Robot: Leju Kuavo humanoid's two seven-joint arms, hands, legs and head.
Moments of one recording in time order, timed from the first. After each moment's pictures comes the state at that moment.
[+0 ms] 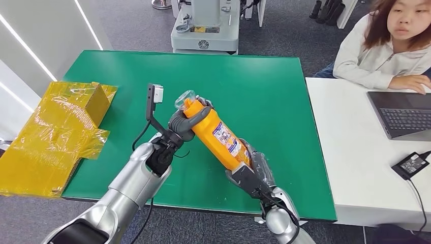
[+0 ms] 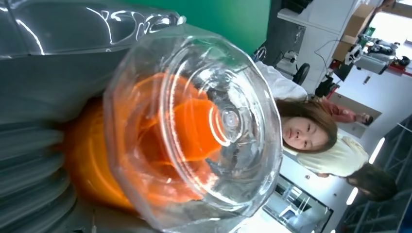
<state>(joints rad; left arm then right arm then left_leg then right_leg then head) -0.65 -0.17 -0.45 -0.76 0.70 -0.36 -0.14 -0.25 0.00 0.48 -1.05 0.43 -0.17 -0.29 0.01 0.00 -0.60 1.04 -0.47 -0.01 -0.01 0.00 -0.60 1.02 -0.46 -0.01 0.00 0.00</state>
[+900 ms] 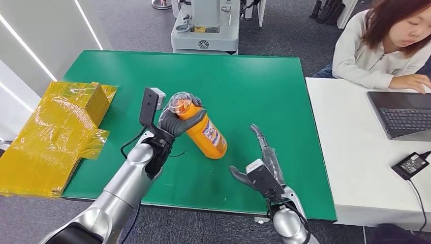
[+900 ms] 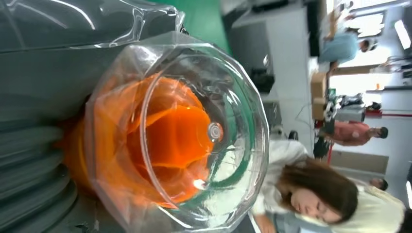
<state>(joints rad) -0.63 -0.12 -0.45 -0.85 0.25 -0.12 -0.34 -0.18 -0.01 0.43 -1.25 0.38 -0.18 -0.32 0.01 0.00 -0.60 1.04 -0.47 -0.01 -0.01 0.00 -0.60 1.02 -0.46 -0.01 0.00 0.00</state>
